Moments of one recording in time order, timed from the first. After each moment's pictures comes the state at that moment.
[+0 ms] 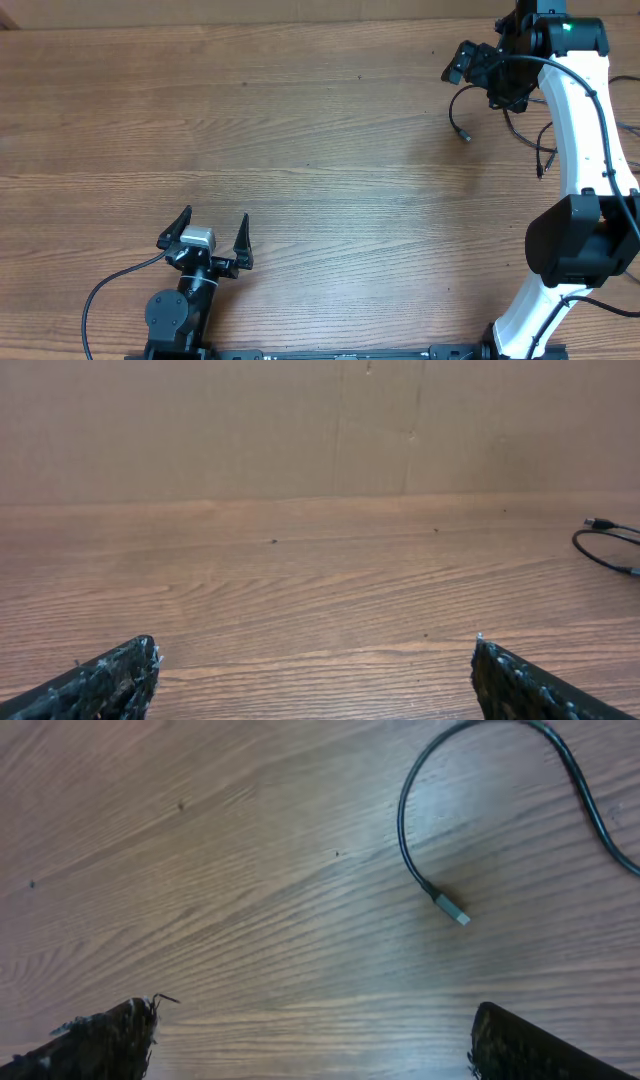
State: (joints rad) left arm -0.09 0.02 0.01 -0.07 0.08 -0.05; right arm -0.04 2.01 2.00 -1.20 -0.24 0.33
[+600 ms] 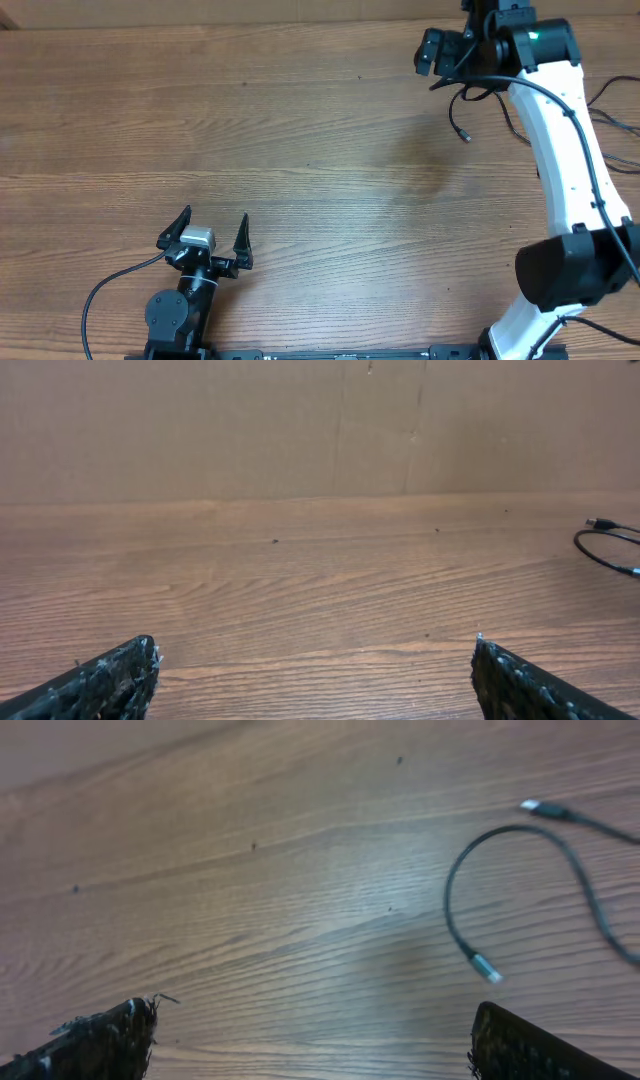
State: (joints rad) left arm -0.09 0.02 0.01 -0.07 0.08 -0.05; right arm 0.13 1.89 2.00 -1.11 -0.07 0.33
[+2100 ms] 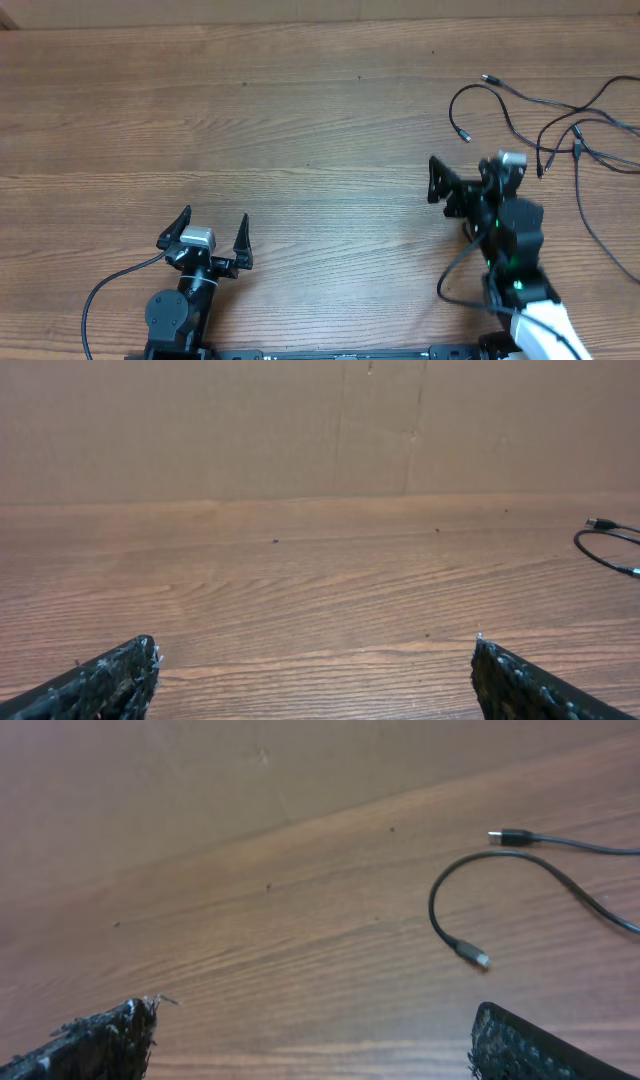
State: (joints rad) left arm -0.09 0.02 0.01 -0.07 0.08 -0.05; right arm 0.13 0.91 0.25 0.37 -0.04 0.33
